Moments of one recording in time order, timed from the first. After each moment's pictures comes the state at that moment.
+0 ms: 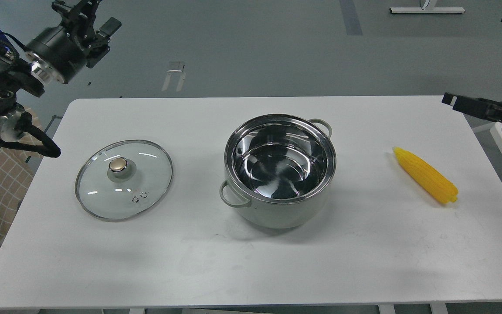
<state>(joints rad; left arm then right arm) -0.88 0.76 -0.65 -1.06 0.46 -0.26 -0.49 0.91 -0.83 0.37 0.80 -1.71 0.28 0.49</state>
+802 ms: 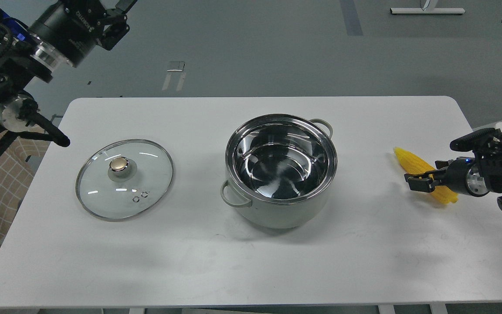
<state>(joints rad) -0.87 0.74 -0.68 -1.11 0.39 -0.29 -0.49 0.91 -0.46 0.04 0.42 -1.81 0.13 0.49</state>
